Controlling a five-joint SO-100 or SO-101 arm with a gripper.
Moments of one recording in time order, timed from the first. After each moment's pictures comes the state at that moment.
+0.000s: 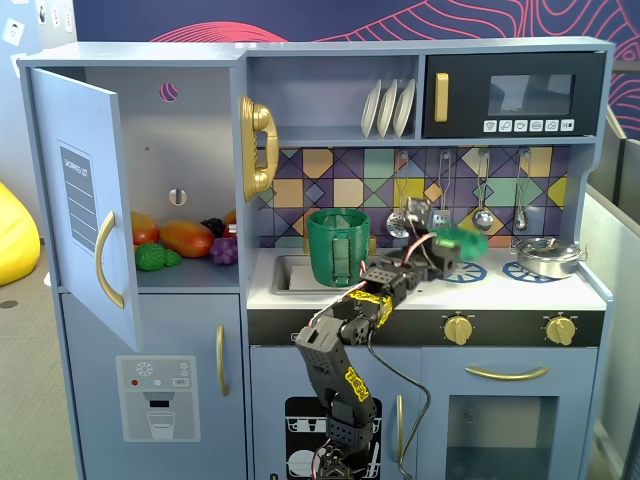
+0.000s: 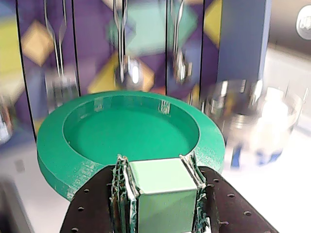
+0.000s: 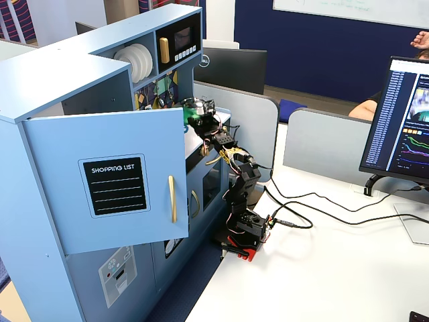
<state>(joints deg) 33.6 116.7 111.3 -0.2 -94.0</state>
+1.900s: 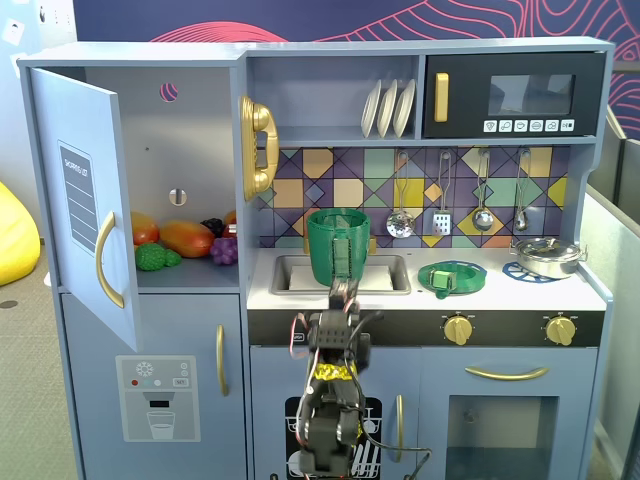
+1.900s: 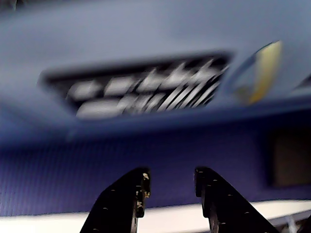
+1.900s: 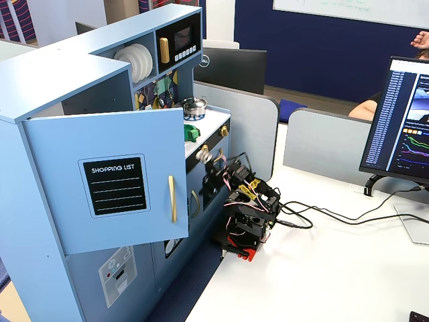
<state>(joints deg) 2.3 173.3 151.3 70.2 -92.1</state>
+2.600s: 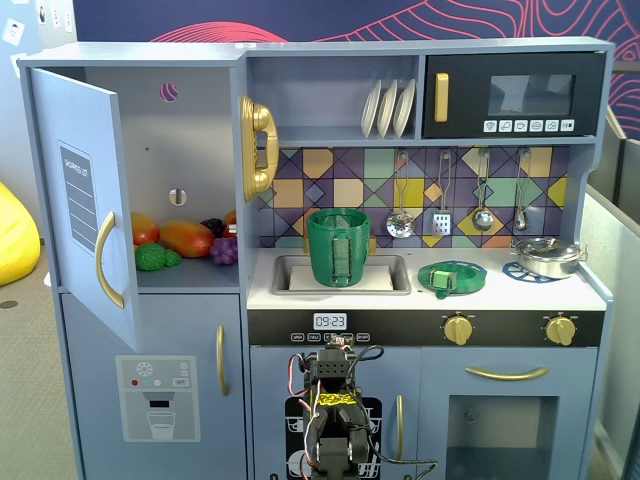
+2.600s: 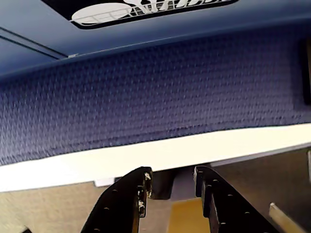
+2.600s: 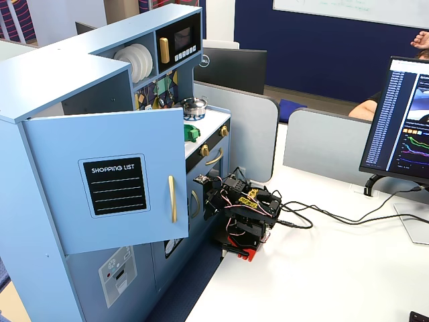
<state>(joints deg) -2.3 181.9 171.9 76.1 -84.3</state>
